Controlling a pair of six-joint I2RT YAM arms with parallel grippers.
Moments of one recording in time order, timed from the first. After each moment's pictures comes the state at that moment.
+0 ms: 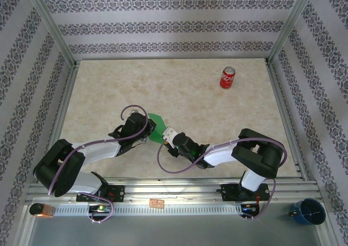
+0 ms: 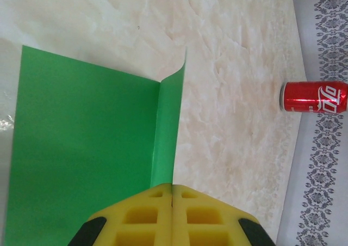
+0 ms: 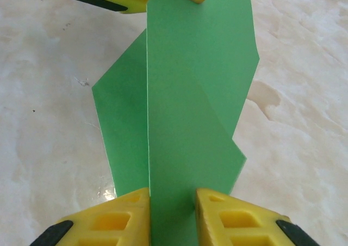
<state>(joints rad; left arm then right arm) -0.59 1.37 0.51 0.24 -0.04 -1.34 1.05 1.67 0.54 0.51 0.26 0.00</state>
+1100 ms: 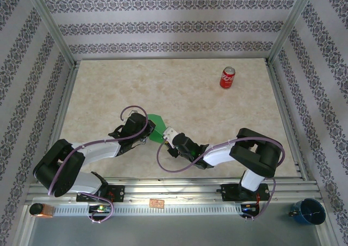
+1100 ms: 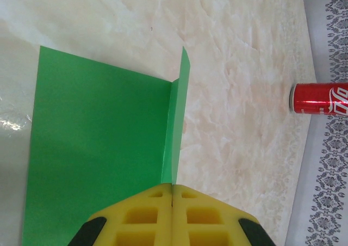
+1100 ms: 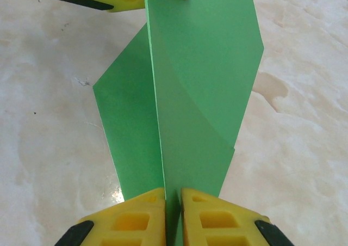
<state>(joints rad) -0.59 1.37 0.51 0.21 -0.05 -1.34 1.05 1.69 0.53 0.52 0.25 0.06</state>
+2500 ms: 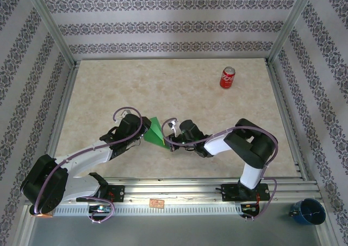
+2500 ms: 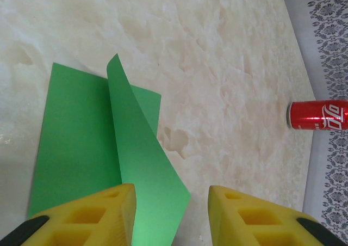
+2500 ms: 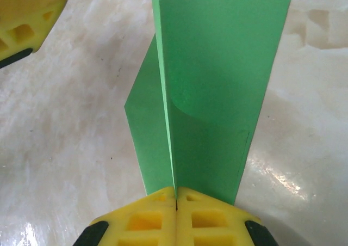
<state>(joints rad) -0.59 1.18 0.50 0.03 -0.15 -1.30 0.81 1.79 0.59 0.61 -0.35 0.52</state>
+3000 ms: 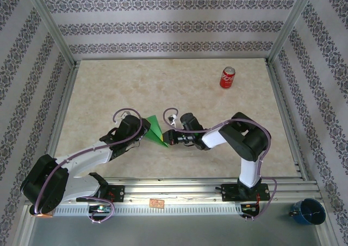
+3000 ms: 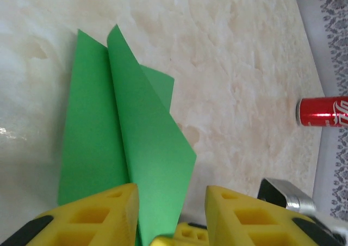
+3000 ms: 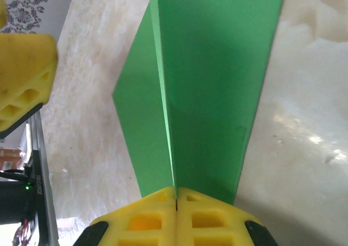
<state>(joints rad) -0.58 1.18 0.48 0.03 -0.13 -1.29 0.73 1.88 0.67 0.60 -0.57 0.69</state>
